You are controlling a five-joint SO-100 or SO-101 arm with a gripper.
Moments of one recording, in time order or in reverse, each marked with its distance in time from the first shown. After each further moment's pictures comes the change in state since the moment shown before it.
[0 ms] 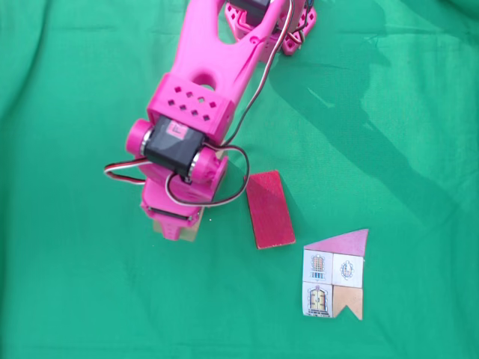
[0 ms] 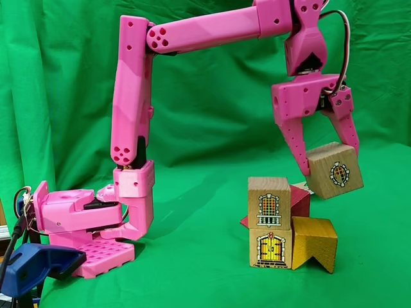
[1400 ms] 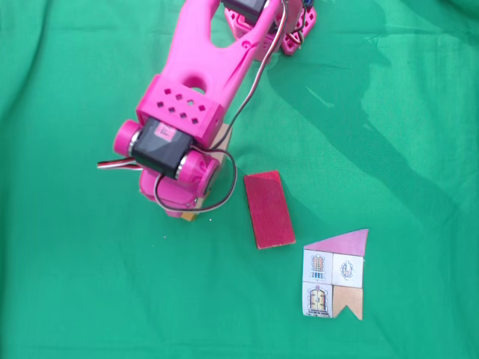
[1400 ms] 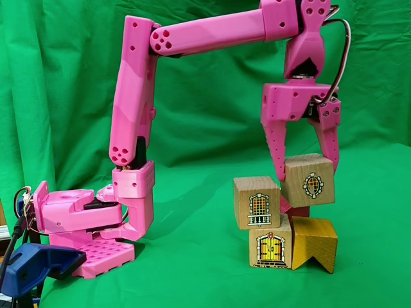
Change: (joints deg) arm 1.8 -2.6 -2.9 10.6 -0.7
